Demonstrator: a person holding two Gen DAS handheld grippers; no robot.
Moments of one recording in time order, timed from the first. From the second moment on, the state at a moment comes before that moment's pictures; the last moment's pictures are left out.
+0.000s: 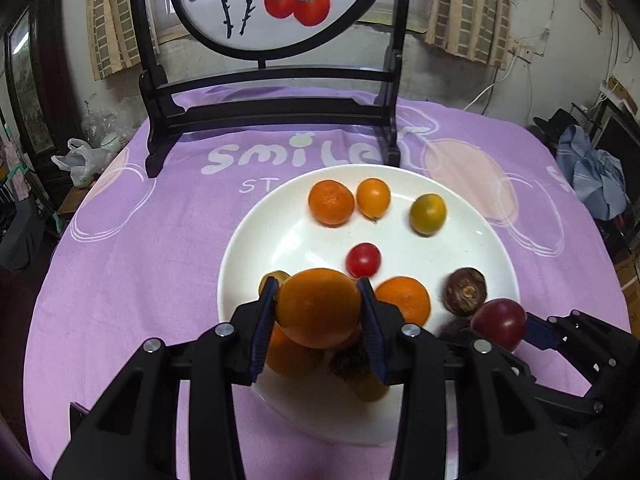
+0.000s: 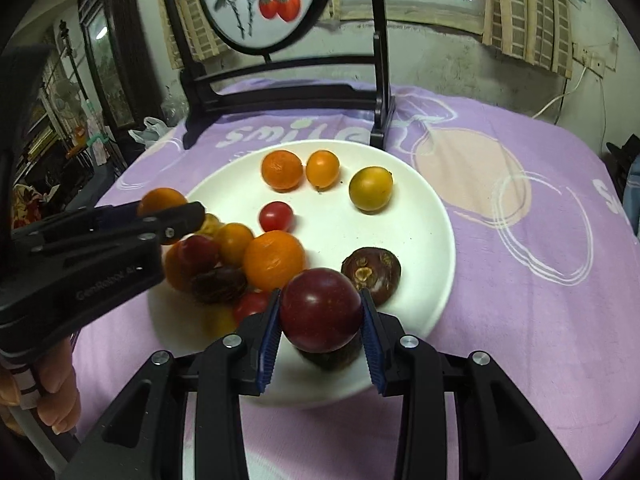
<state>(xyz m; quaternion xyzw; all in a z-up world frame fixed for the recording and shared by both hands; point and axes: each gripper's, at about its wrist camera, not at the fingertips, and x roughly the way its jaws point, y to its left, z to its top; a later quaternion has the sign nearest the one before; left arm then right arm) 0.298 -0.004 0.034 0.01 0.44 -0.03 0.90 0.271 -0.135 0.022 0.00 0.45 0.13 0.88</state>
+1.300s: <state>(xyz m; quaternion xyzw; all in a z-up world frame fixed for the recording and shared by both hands) 0.112 0.011 0.006 -0.01 0.44 -0.01 0.90 0.100 -0.194 0.027 0.01 0.42 0.02 0.91</state>
